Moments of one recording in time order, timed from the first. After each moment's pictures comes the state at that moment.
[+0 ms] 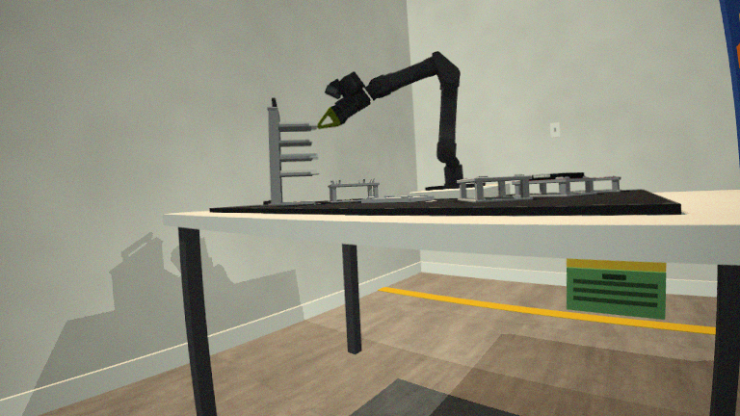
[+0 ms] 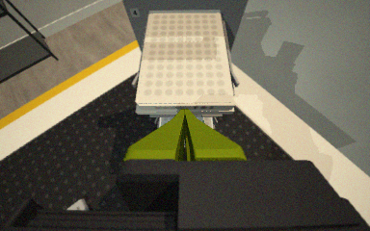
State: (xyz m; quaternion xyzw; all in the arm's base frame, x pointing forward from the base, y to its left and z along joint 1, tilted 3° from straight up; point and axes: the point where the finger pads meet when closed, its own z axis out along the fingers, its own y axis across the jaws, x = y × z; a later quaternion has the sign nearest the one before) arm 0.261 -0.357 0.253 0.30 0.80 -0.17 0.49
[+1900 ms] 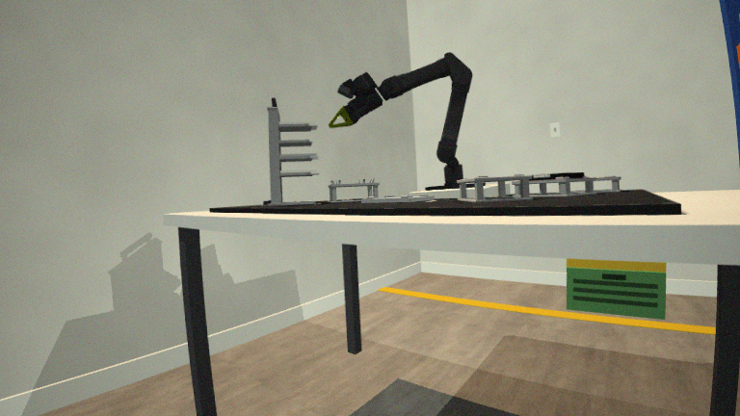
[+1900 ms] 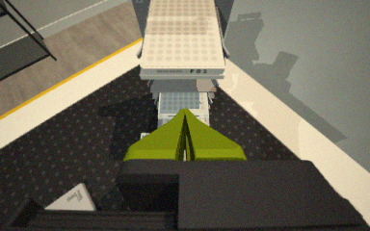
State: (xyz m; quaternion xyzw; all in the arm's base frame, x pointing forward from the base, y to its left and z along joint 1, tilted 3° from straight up) arm 0.228 -0.331 0.254 0.30 0.80 -0.18 0.49
